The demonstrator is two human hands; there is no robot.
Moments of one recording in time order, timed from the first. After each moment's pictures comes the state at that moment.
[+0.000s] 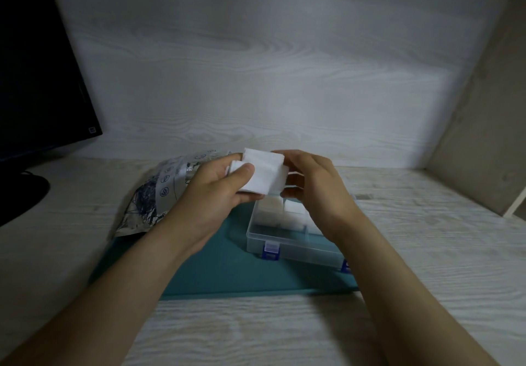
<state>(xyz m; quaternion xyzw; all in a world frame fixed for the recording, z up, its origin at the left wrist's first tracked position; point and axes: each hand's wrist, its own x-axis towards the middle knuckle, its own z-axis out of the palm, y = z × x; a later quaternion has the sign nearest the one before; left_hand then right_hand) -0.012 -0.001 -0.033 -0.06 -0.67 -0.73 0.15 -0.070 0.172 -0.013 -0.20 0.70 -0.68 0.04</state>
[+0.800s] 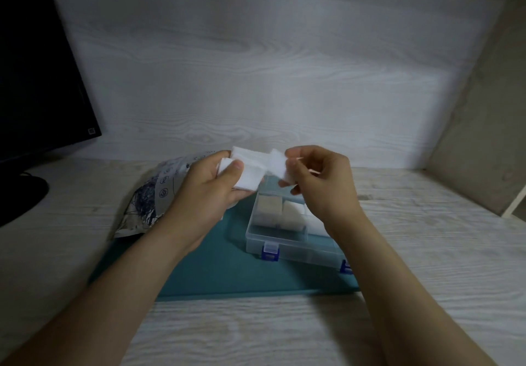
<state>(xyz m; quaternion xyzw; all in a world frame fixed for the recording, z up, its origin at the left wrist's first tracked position) -0.014 -0.007 -0.033 -0.03 -0.66 -0.72 0.19 -0.082 0.178 -0.019 -0.20 0.73 -0.65 -0.10</state>
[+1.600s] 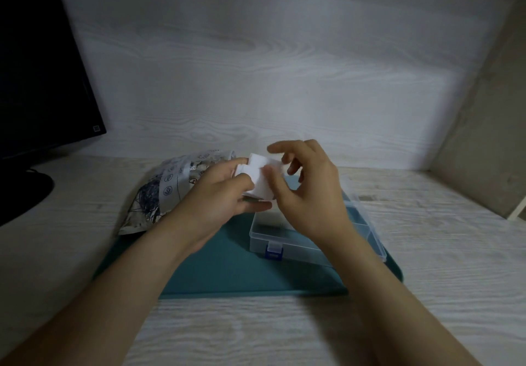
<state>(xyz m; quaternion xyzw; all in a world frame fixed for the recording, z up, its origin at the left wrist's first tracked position) -0.005 0.000 -0.026 -0.05 -0.67 -0.73 0.08 -0.070 0.160 -0.031 -0.33 0.79 -0.43 -0.29</state>
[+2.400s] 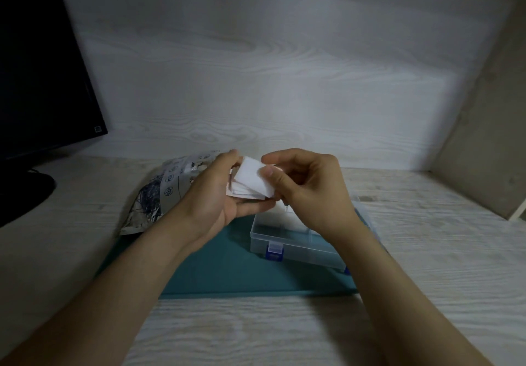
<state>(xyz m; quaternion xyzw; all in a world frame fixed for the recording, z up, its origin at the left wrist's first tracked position) -0.003 0.001 -0.017 0.00 -0.57 -0.82 0.05 -0.071 0.165 -0.023 -0.34 0.71 -0.61 -0.10</state>
